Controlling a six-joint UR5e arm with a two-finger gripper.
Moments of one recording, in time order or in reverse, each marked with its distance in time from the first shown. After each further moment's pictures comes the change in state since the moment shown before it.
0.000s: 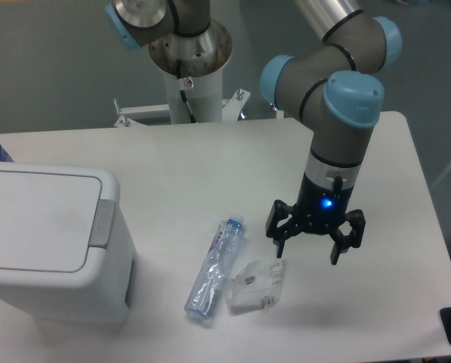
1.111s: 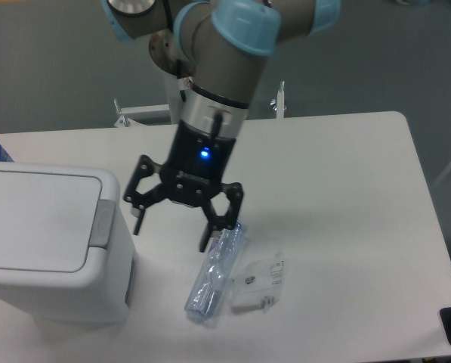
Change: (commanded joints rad) arm -0.250 0.176 -0.112 0.064 -0.014 -0.126
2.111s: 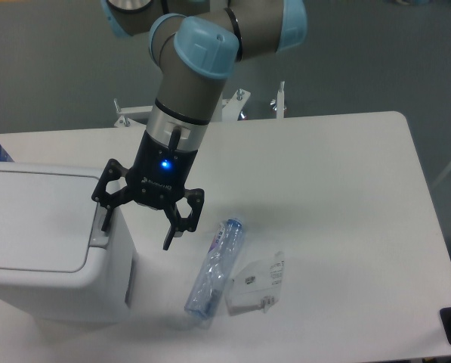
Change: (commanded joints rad) arm -0.017 -0.002 -0.051 0.009 0.014 0.006
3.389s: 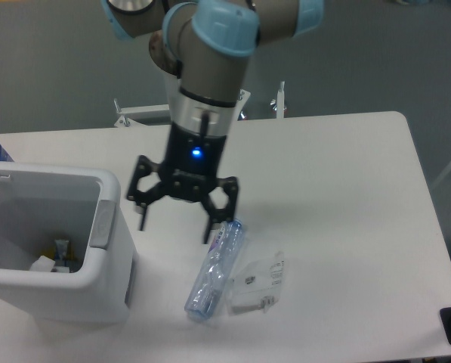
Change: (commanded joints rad) arm 0.150 0.011 0.043 0.002 0.110 0.141
